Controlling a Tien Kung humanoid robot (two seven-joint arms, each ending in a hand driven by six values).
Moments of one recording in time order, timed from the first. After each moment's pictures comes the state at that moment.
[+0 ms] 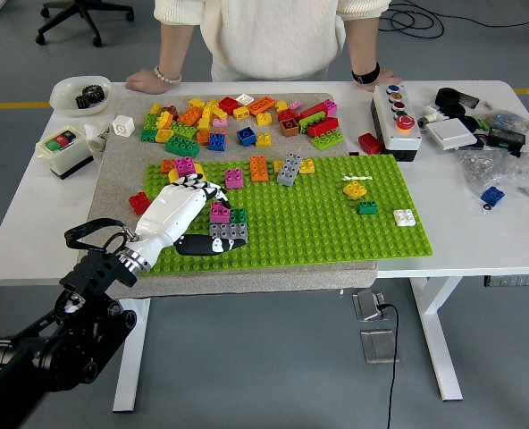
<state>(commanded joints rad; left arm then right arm) -0.46 0.05 -1.11 -0.86 2.27 0.39 -0.36 0.11 -0.09 1.62 0.18 -1.79 0.05 -0.10</state>
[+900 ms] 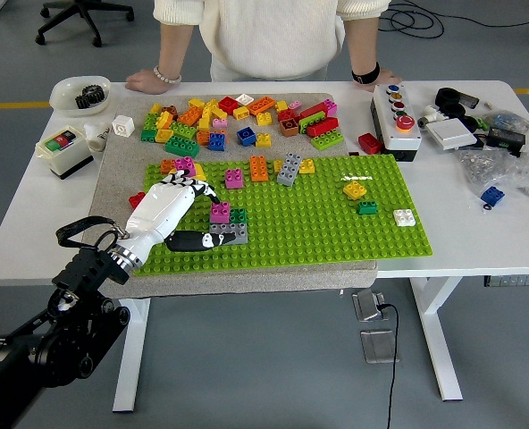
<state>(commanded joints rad) -0.47 0.05 -1.13 -0.81 2.27 0.39 -0.35 0.11 -0.08 1.62 0.18 -1.78 0.05 -0.10</state>
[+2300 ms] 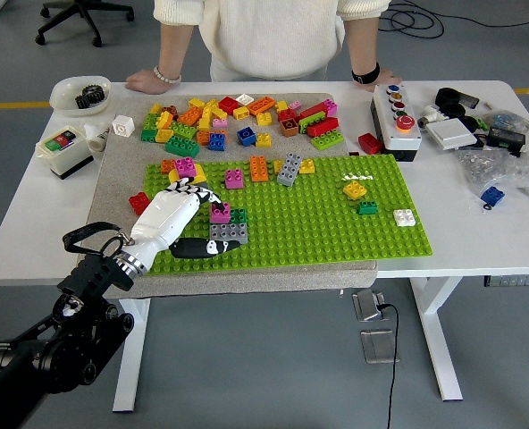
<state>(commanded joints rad) -0.45 0.04 -1.11 -0.81 2.27 0.39 -0.34 0.11 -0.09 1.62 0.18 -1.79 0.05 -0.09</state>
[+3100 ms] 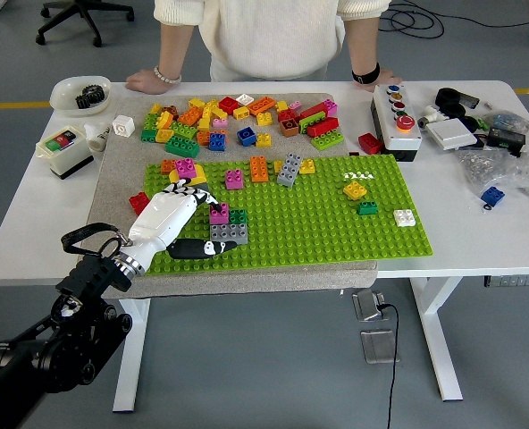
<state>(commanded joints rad) -0.46 0.05 -1.11 -0.80 2.27 0.38 -0.33 0.11 -0.09 1.62 0.18 -1.79 0.05 -0.09</state>
